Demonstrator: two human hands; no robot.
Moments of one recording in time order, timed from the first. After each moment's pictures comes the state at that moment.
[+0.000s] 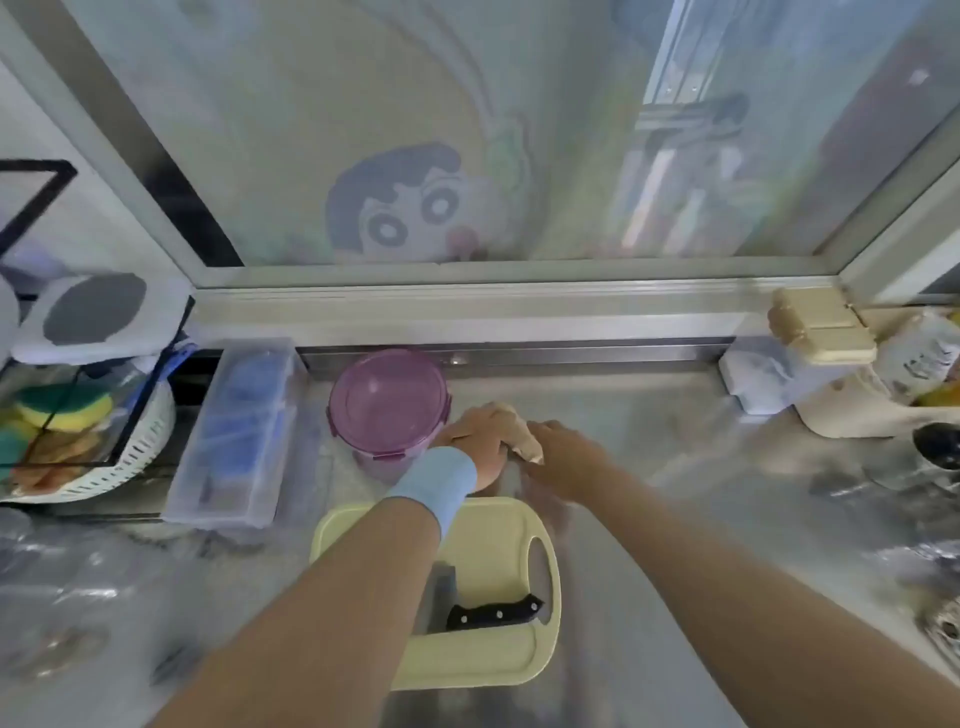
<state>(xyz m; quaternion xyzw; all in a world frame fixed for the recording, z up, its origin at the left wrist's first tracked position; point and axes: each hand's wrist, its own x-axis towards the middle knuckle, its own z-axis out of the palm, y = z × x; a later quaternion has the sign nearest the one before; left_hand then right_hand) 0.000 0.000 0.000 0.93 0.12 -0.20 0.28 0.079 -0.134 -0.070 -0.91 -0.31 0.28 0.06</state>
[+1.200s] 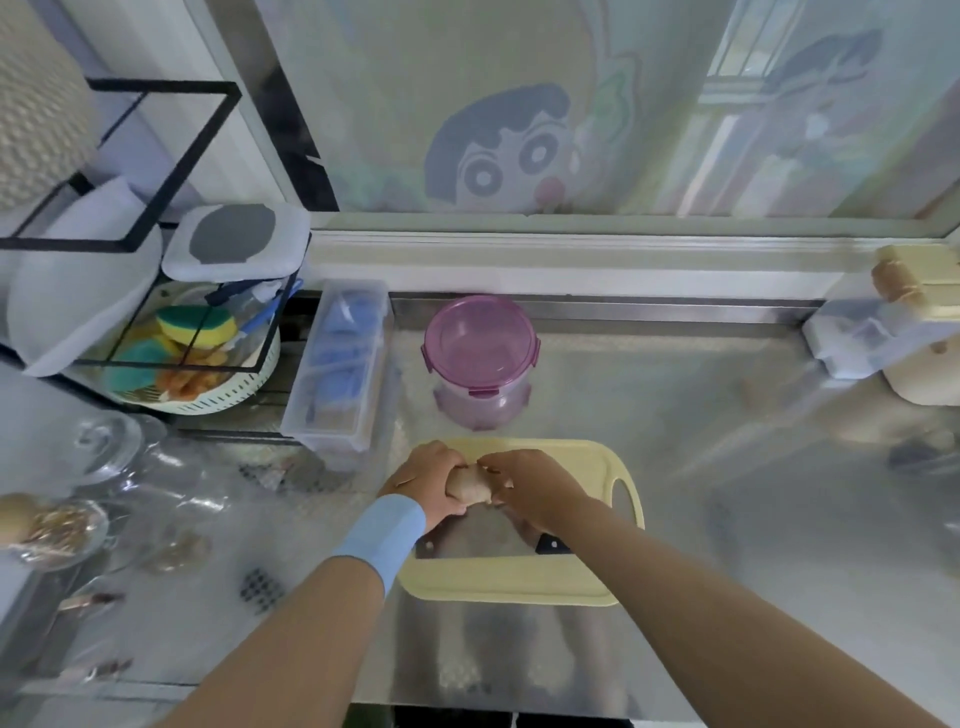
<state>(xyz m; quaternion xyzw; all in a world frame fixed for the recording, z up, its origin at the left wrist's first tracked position) -0.186 0.094 -0.090 0.92 0.22 -0.17 0.26 -0.077 -0.059 -0.090 -0.85 -0.40 0.32 0.15</state>
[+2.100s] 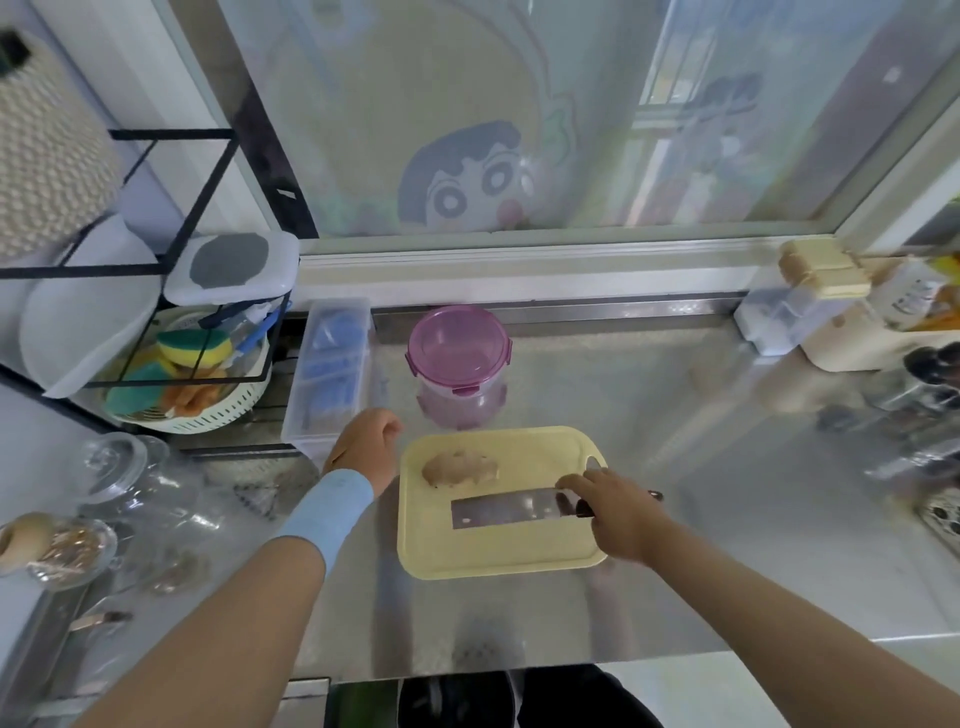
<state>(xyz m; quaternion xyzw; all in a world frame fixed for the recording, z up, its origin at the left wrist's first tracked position) -0.210 0.134 -0.045 0.90 0.32 0.01 0.31 -0.098 -0.186 -0.057 -0.89 -0.39 0.25 0.01</state>
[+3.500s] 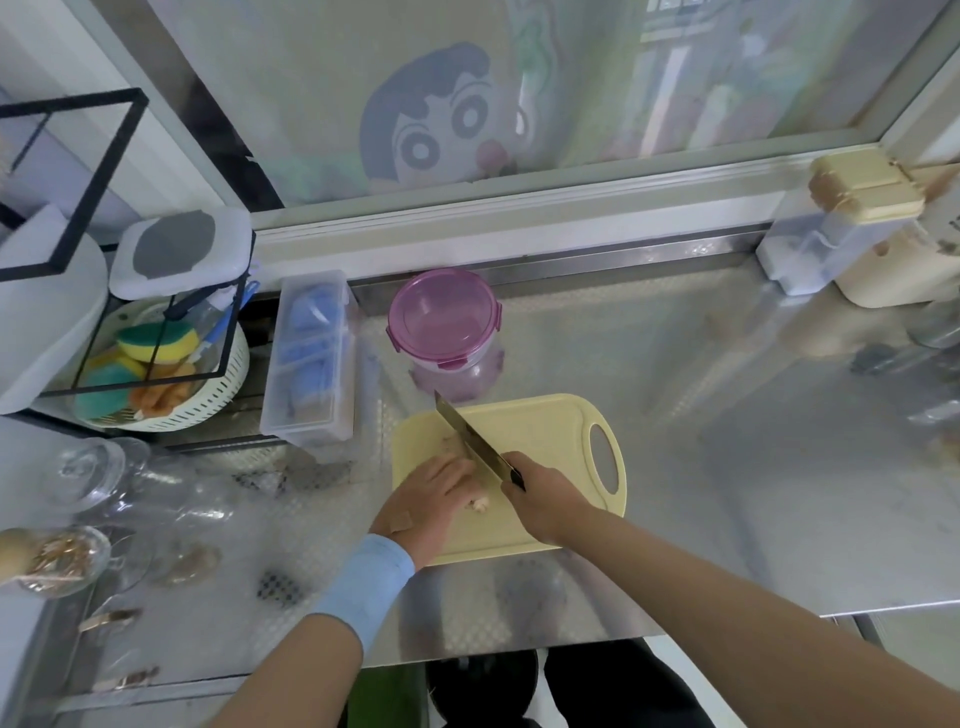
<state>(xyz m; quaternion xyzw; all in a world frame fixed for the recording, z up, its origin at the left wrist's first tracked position) -0.235 0.058 -0.104 0.99 -0.08 0.03 0.14 -0.130 -0.116 -0.090 -0.85 -0.19 0.41 0.28</state>
